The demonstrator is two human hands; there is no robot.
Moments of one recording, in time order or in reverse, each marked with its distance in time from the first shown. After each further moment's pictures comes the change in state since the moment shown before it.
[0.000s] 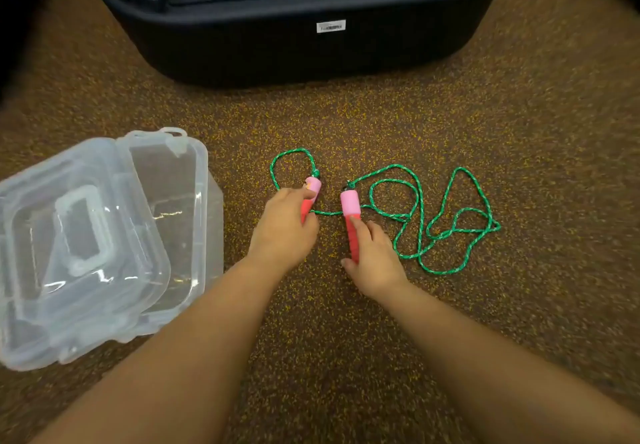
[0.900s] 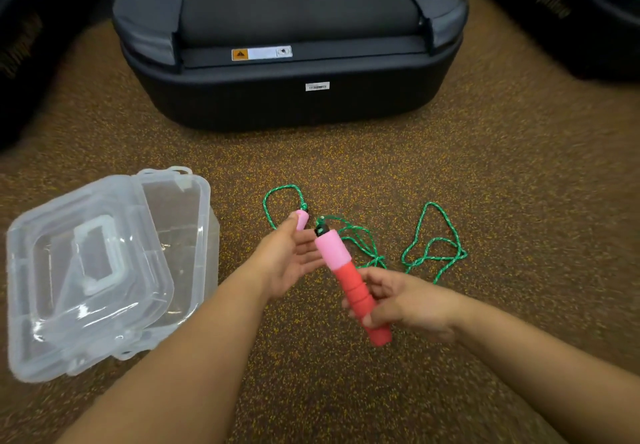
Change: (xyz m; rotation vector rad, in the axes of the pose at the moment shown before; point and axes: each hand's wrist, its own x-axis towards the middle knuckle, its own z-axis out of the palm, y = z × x) left_hand -0.018 0.044 -0.019 -1.205 -0.295 -0.624; right_hand -0.084 -0.012 -0.122 0.945 -0.665 0.003
